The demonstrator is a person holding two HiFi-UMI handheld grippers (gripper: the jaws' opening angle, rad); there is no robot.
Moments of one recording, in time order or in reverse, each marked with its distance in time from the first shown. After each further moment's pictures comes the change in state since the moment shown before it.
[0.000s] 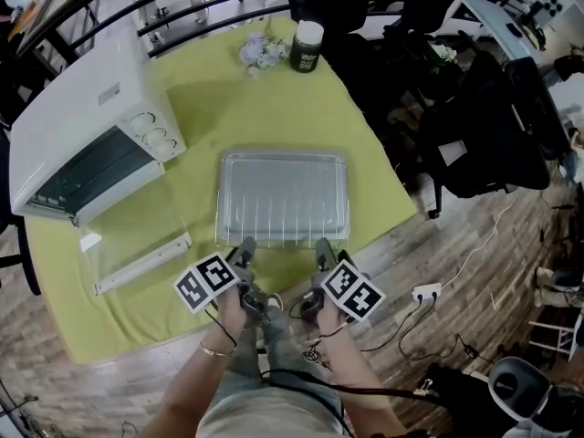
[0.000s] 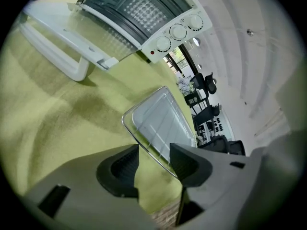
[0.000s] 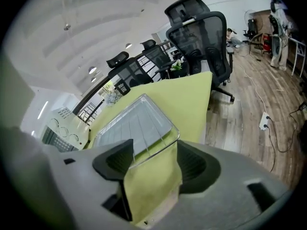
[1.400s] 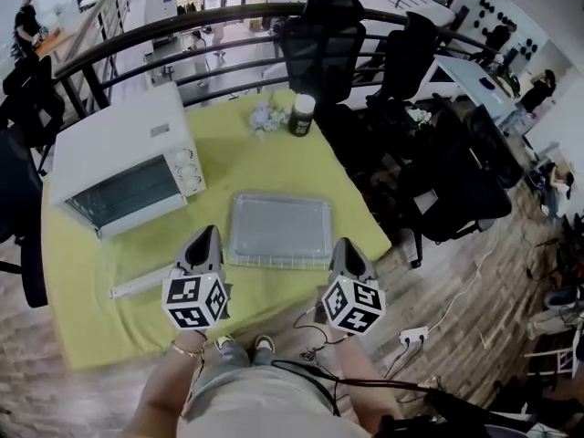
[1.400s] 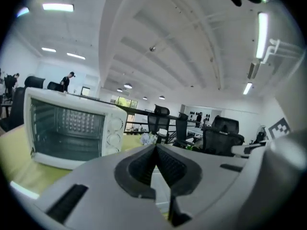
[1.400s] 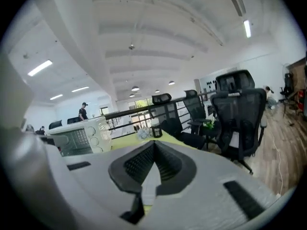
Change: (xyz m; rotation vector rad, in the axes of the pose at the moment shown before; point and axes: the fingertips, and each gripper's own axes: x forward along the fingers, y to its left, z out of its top) left arm -0.175 -0.138 0.113 0.911 -0.582 -0.117; right arm -0.145 0.117 0.116 -0.512 -0.485 0.194
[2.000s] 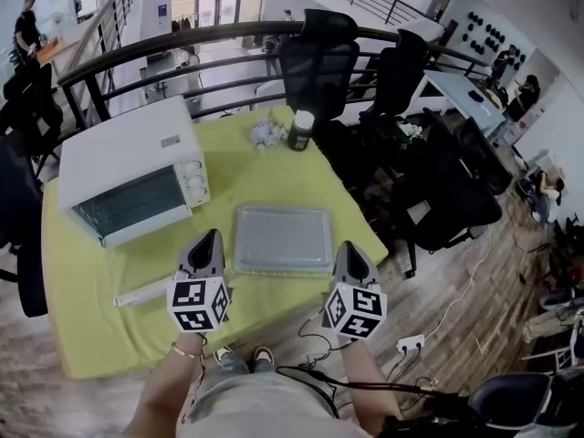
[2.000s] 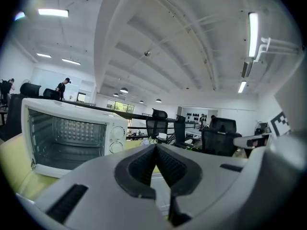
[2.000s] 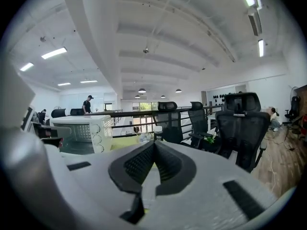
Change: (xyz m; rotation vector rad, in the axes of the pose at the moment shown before) left arm -0.018 0.010 0.022 0.050 -0.049 -0.035; right arm -0.027 0.028 0.031 -0.172 -0.068 0.002
